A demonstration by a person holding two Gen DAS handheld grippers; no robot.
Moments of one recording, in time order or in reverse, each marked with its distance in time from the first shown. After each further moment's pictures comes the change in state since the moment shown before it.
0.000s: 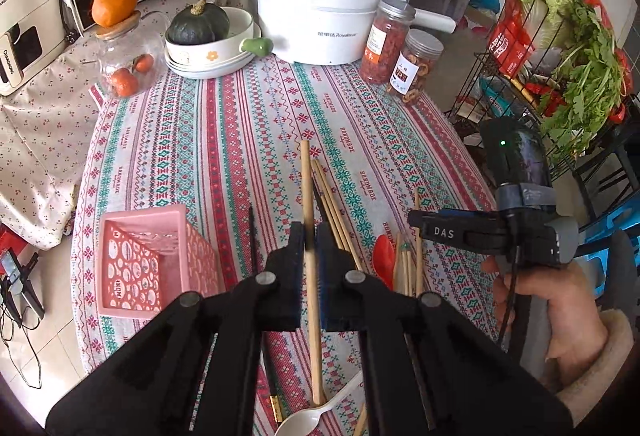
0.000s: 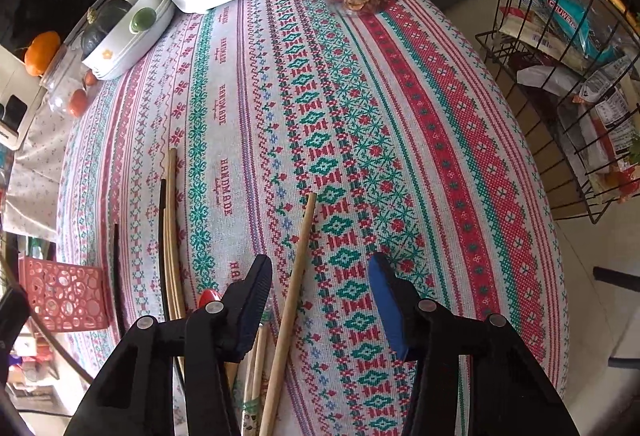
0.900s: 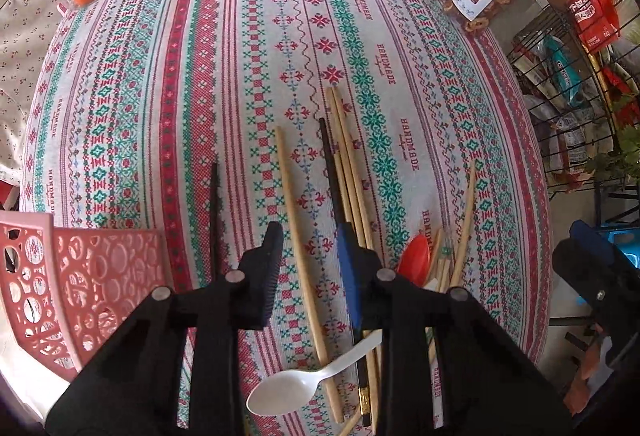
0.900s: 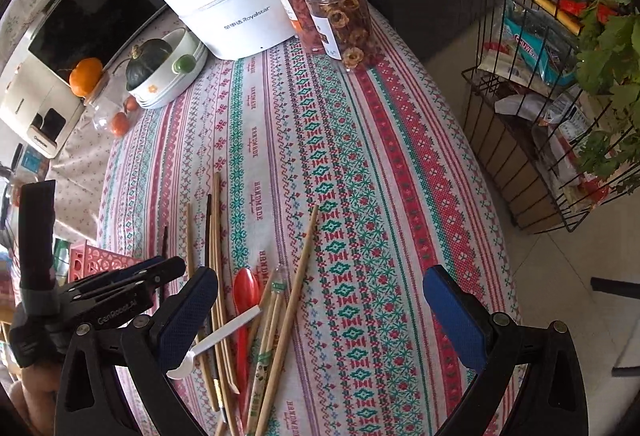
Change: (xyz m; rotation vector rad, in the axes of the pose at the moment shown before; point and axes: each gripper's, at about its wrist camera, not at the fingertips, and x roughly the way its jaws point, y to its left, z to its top) left arm 0.121 0.000 0.018 -0.124 0.385 0.063; right arm -0.069 -0.035 -0.010 0.032 -0.062 0.134
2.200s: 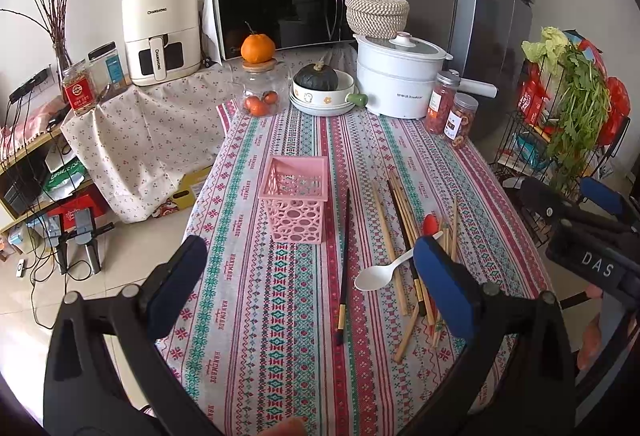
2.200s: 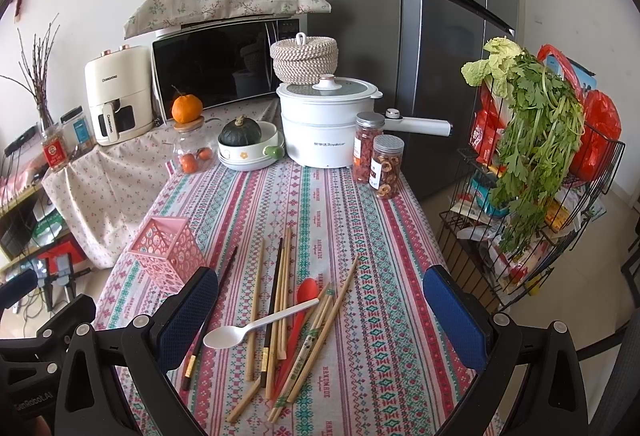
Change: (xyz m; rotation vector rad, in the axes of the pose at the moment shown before) left arm -0.180 0.043 -0.209 -0.083 -0.669 0.179; right arm -0.147 0.108 -0.146 -0.276 -0.570 -0.139
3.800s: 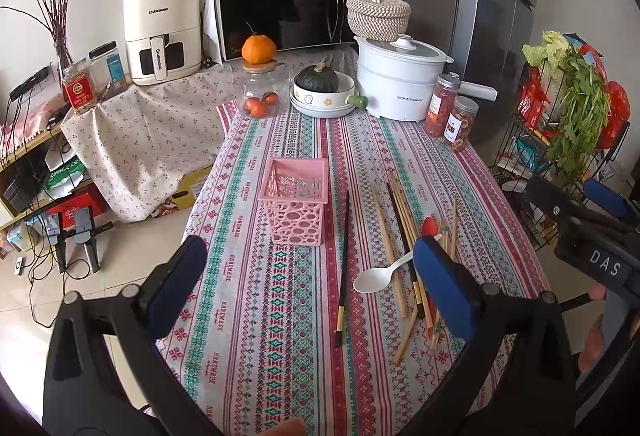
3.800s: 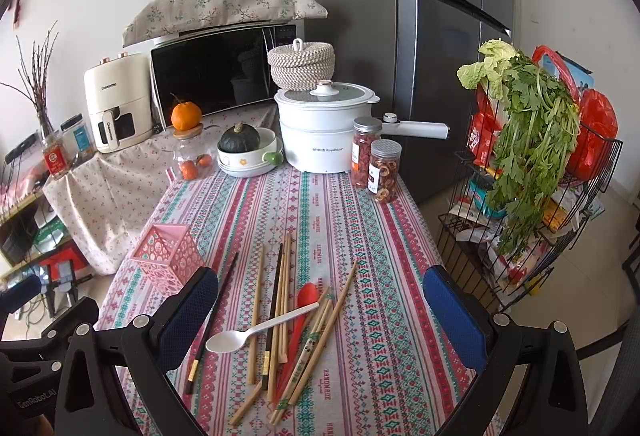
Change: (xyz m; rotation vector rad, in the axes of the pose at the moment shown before) left arm 0.000 -0.004 -0.001 -0.002 -0.004 0.000; right arm -0.004 -0.003 0.001 0.008 -0.009 0.001
